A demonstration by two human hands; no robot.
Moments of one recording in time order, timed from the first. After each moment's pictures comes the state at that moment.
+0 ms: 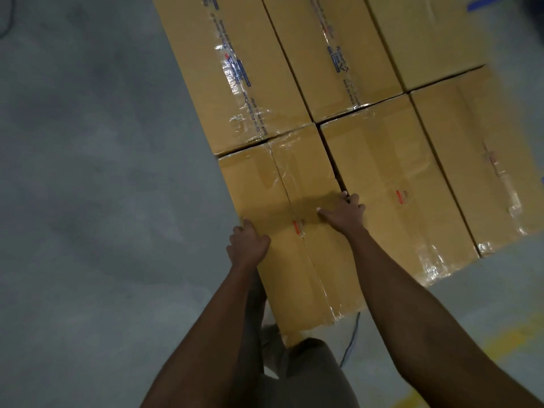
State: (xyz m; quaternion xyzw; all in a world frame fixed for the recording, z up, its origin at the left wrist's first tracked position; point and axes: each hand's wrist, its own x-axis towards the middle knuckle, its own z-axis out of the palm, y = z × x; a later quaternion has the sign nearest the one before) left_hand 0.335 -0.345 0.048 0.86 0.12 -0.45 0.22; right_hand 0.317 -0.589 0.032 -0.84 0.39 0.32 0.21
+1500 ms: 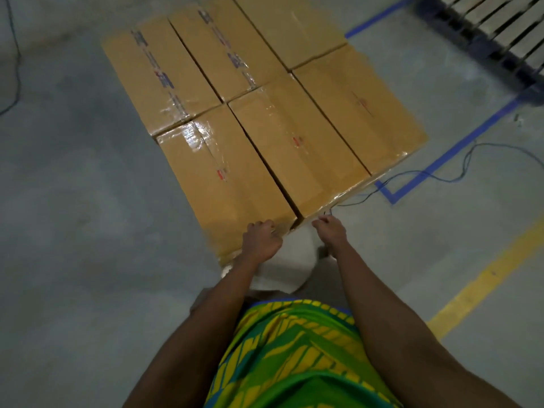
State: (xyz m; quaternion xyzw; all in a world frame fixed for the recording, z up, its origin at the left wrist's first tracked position) left_hand 0.039 -0.481 0.141 0.89 -0.15 -0.39 0.19; right_hand -0.040 -0.667 0.120 -0.71 0.51 0.15 0.46
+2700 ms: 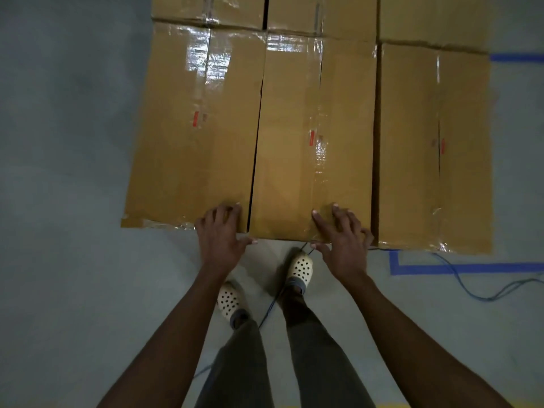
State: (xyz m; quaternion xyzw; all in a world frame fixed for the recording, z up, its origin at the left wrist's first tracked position) left_hand 0.017 -0.613 -0.003 0.98 0.07 -0.12 0.12; right_hand 0.031 -0.897 -0.004 -0.98 -0.02 0.20 0.08
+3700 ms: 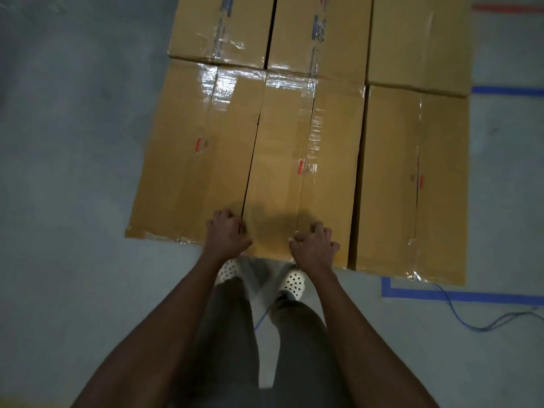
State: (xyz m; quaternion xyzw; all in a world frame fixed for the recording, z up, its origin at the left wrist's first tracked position) left_hand 0.083 -0.645 0.041 0.95 0.11 -0.27 0.15; right_hand 0.092 -0.859 0.052 -0.93 0.06 0.31 0.16
